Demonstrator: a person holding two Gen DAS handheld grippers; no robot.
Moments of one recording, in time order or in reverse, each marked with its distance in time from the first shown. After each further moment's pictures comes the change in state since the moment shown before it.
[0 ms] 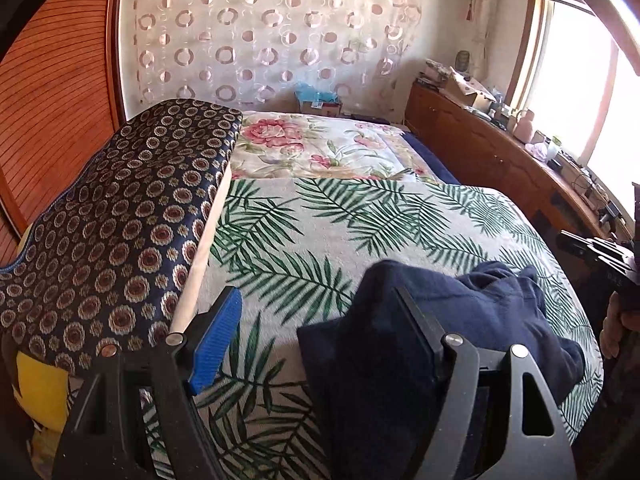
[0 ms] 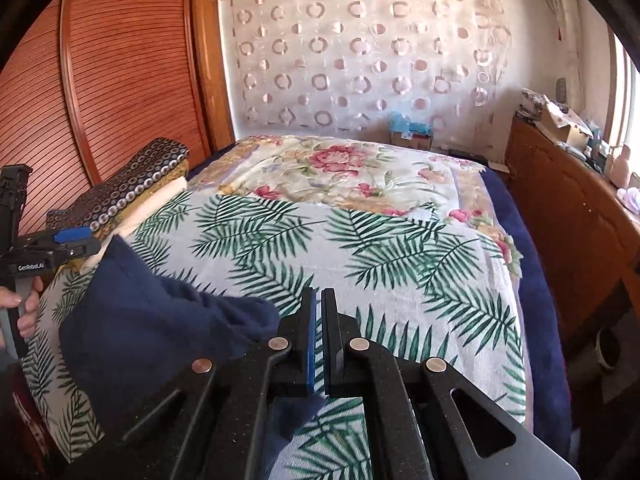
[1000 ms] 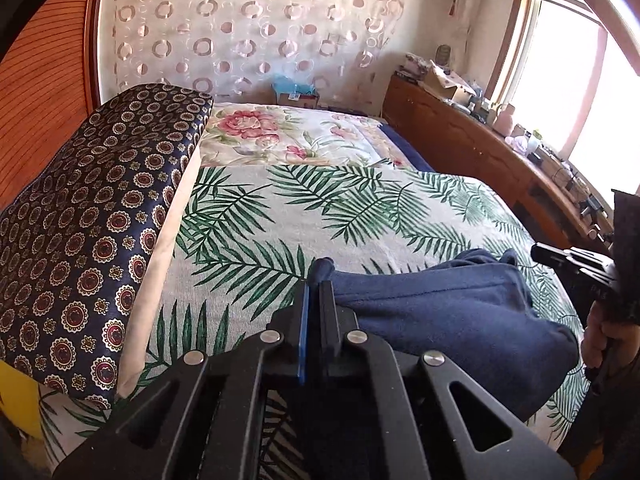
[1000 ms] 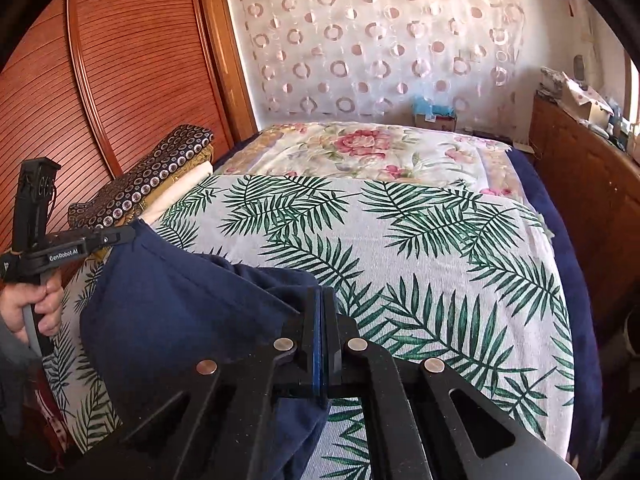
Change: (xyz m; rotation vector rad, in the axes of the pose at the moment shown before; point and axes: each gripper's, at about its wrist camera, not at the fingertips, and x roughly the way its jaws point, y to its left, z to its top) left arm 0.016 -0.010 -0.006 0.013 0.031 -0.079; right arm 0.007 -0.003 -0.014 0.042 0.033 0.092
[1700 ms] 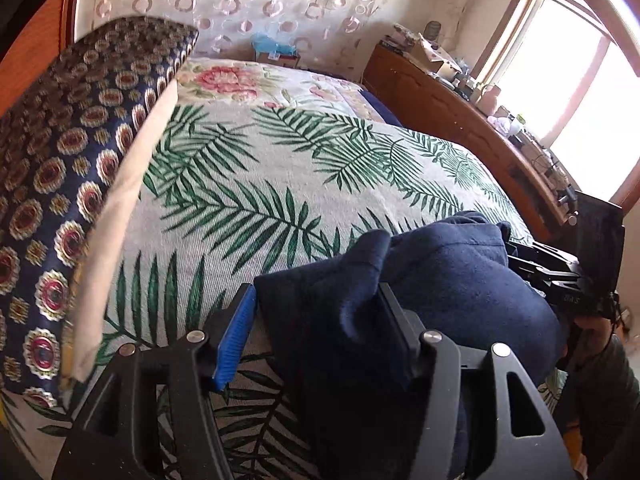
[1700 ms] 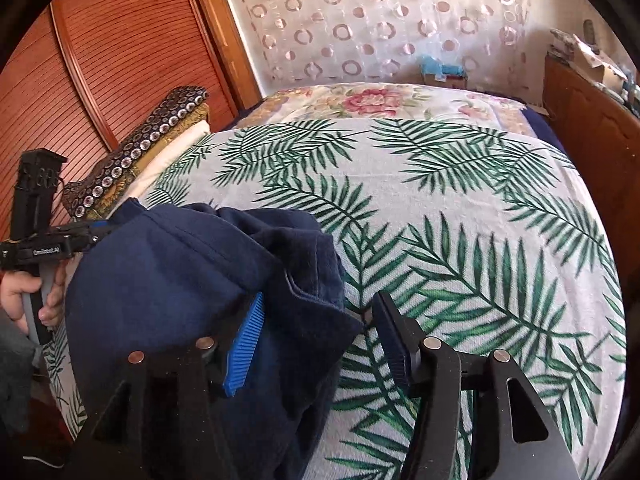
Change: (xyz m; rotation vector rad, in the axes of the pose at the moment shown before) left arm 0.028 0.020 -0.018 -0.051 0.143 -0.140; right arm 0.041 -0.003 -0.013 0.042 0.128 0.079
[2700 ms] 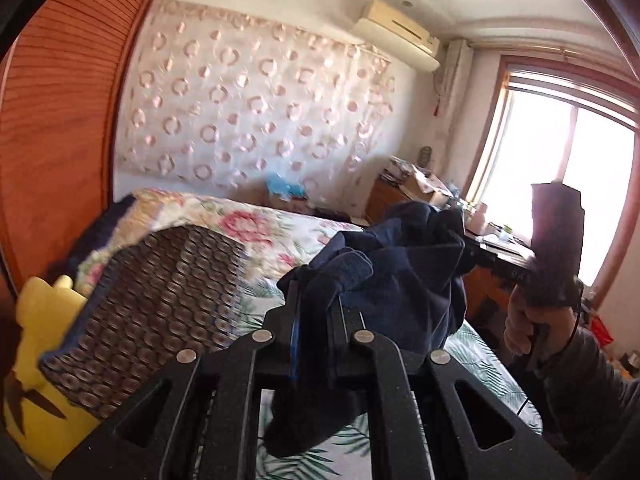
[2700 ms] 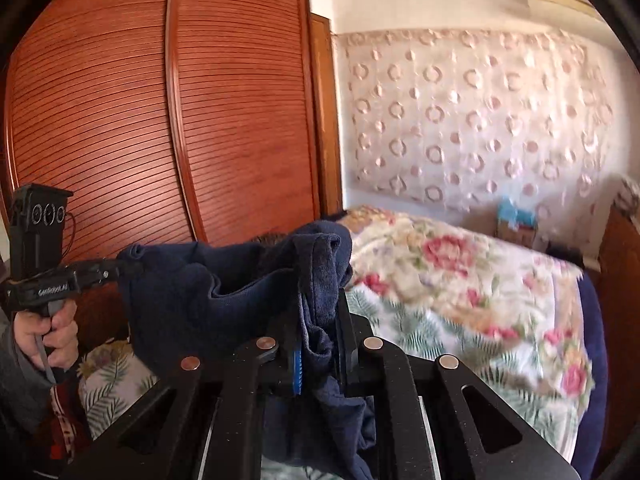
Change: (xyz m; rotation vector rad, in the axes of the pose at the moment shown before) left arm -0.187 0.000 0.046 0.009 -0.517 0.055; right arm -0.019 0.108 0.176 -0.341 -0.347 0.150
